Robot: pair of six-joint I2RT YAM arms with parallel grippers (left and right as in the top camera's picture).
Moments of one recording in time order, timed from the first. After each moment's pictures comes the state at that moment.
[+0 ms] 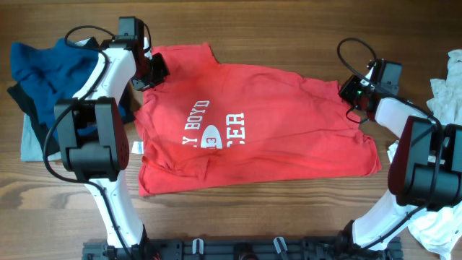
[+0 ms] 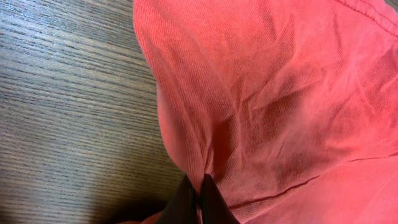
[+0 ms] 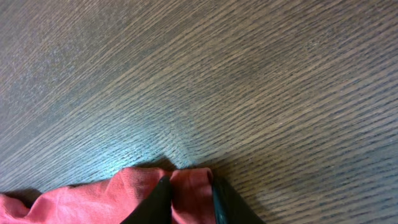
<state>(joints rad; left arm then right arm) 0.00 2.18 1.65 -0.77 0.18 -0.40 -0.21 1.93 1.00 -0.03 -0.17 0.42</state>
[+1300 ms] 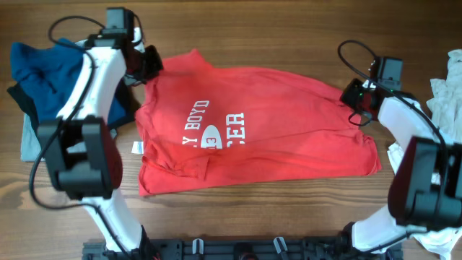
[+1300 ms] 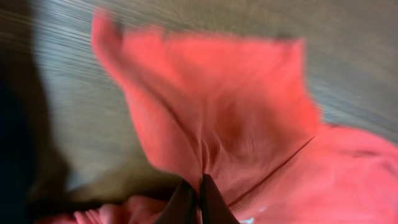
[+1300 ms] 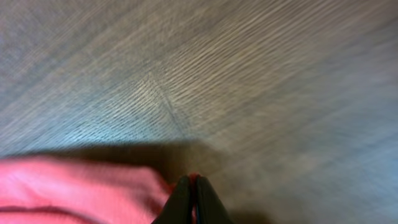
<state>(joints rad) 0.01 2.01 1.65 -0.86 0.20 -0.38 -0.18 1.77 1.03 -0.33 -0.03 0.43</state>
